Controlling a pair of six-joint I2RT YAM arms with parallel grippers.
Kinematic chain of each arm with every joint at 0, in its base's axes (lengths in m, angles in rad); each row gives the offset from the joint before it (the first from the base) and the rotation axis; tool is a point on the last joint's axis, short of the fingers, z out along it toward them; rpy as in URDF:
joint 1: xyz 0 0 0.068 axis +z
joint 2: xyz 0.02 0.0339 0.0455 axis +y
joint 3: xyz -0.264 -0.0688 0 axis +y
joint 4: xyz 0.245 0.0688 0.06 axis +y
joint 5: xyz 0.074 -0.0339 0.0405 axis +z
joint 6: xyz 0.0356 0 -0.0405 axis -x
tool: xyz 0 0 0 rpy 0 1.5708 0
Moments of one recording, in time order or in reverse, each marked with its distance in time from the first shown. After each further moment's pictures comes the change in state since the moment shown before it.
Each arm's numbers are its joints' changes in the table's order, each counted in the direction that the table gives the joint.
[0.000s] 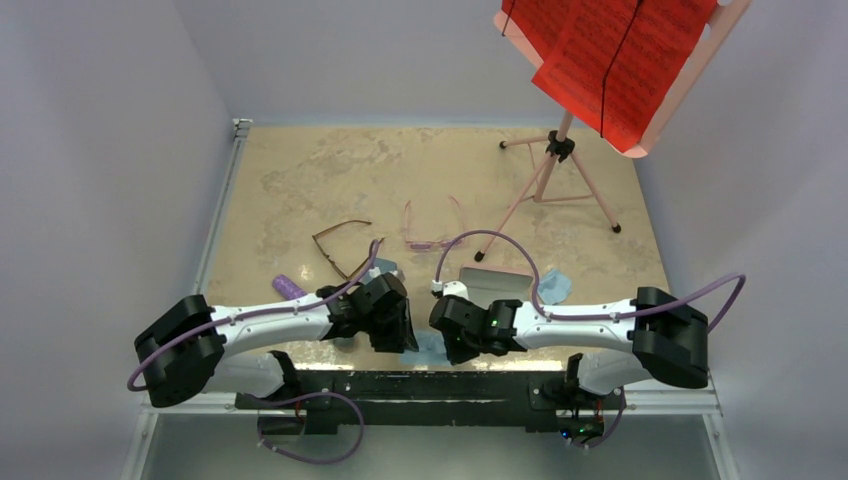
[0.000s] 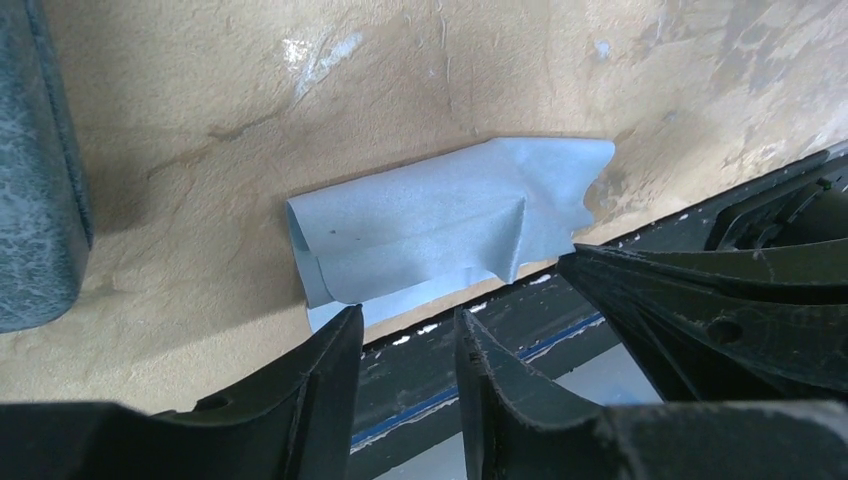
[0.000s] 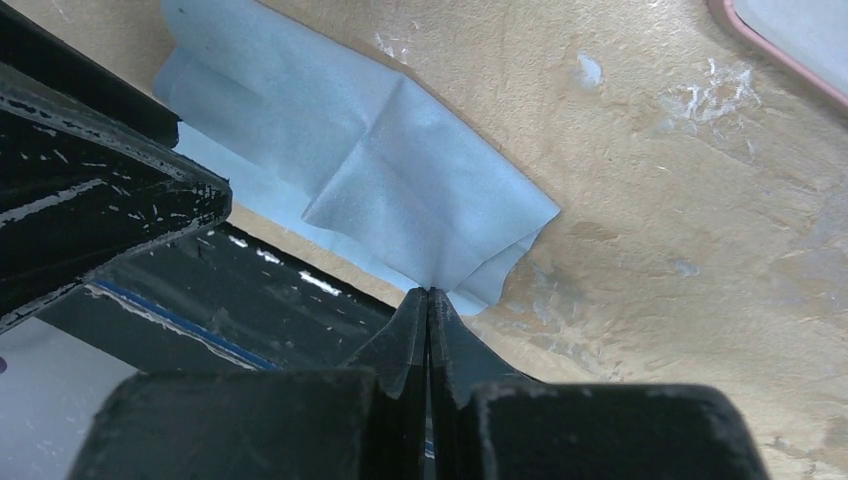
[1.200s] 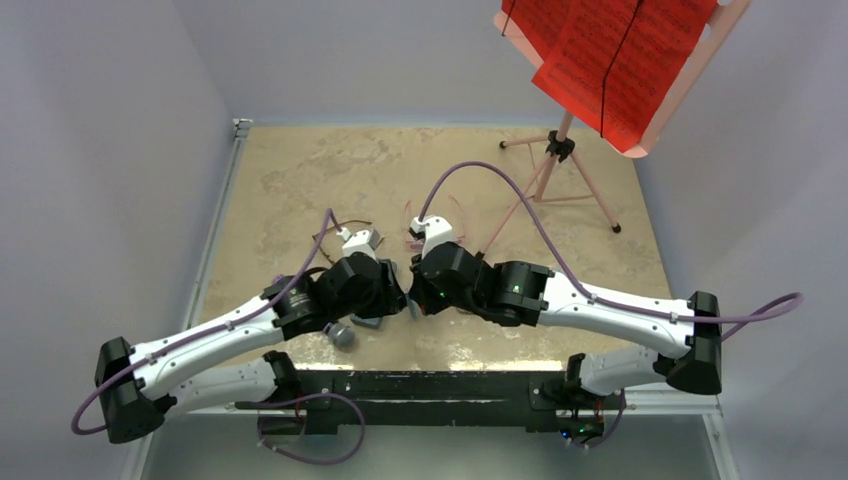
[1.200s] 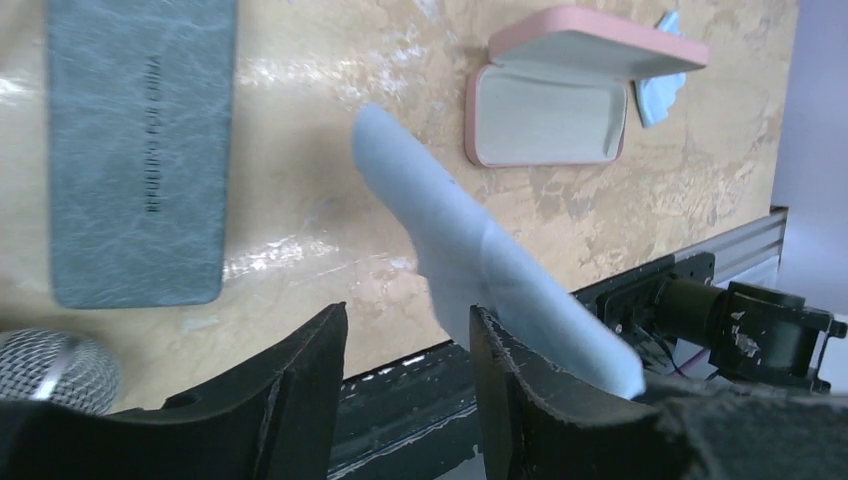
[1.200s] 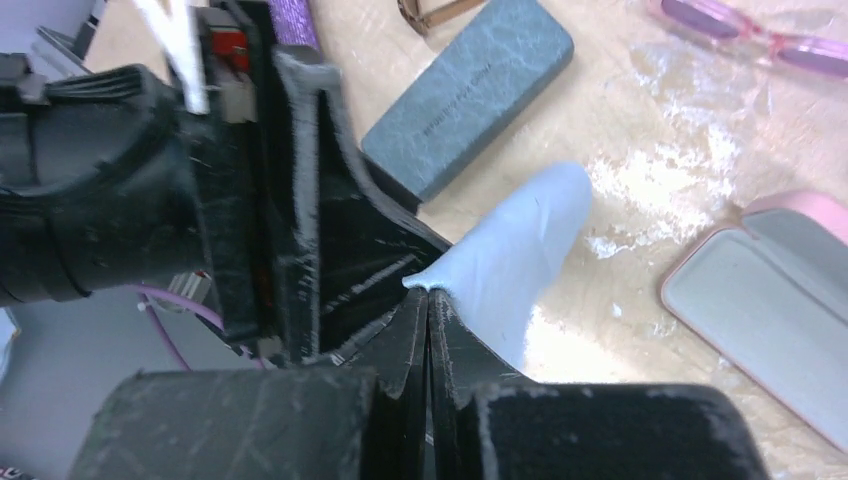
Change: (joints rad) left arm 0.006 -0.267 -0.202 0.217 0.312 -0.096; right arm -0.017 -0.070 -0.471 0.125 -0.165 0.201
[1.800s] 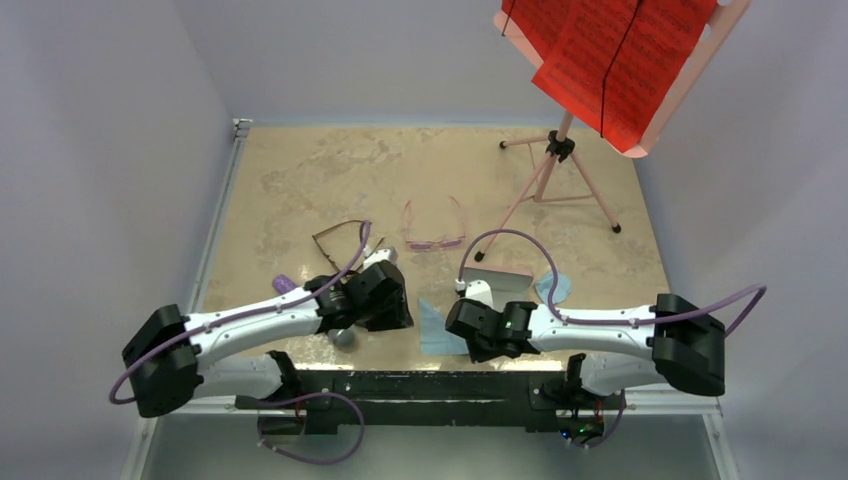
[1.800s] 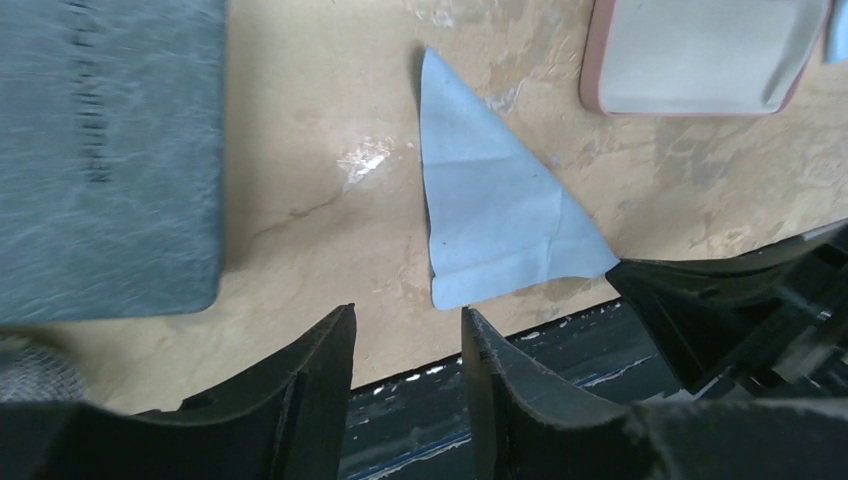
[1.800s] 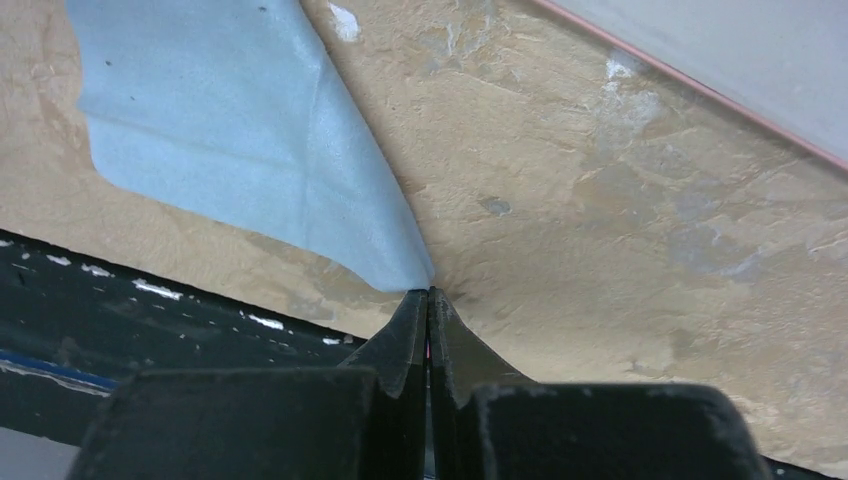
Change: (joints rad) left arm 0.010 0.134 0.084 -0.039 -0.055 0.030; right arm 0.000 -0.032 0.537 0.026 0.033 -0.226
